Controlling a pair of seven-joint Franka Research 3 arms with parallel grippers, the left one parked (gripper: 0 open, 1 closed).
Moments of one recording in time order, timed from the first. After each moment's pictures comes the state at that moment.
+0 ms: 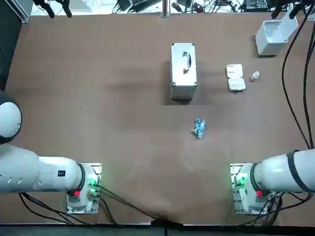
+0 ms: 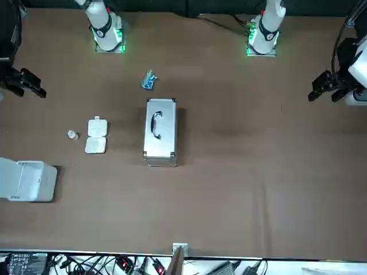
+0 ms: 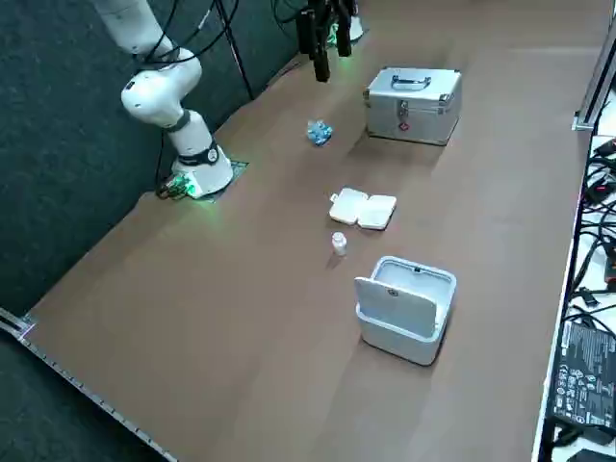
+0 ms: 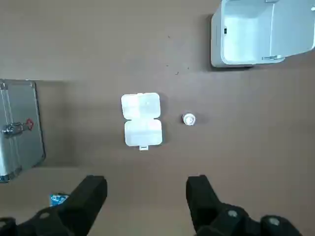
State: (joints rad) arm 0.07 -0.02 -0.14 -1.64 0.01 1.60 -0.03
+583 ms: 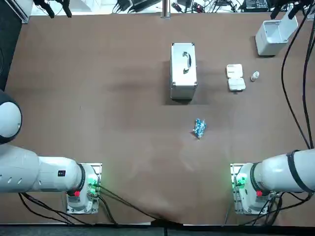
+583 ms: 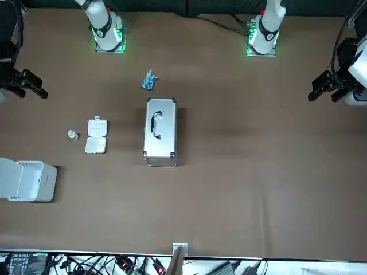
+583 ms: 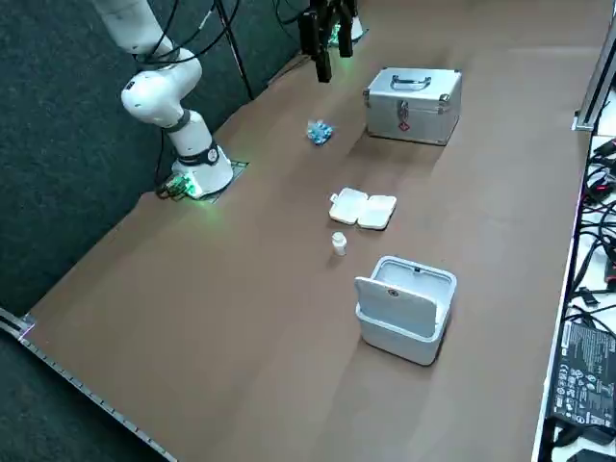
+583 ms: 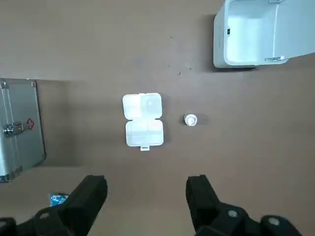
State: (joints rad) arm 0.07 -0.02 -0.14 -1.65 0.01 1.61 -0.03
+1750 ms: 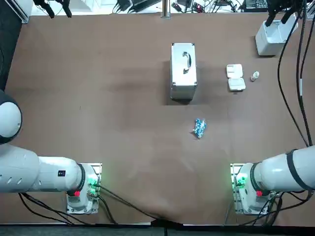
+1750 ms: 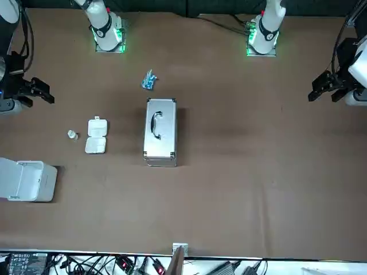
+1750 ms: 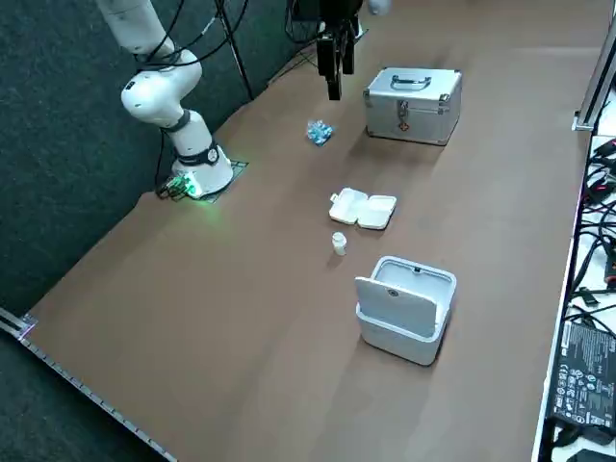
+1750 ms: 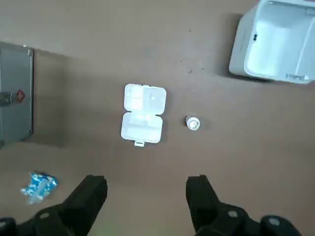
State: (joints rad) arm 0.07 0.05 -0.13 -1.65 0.01 1.61 -0.22
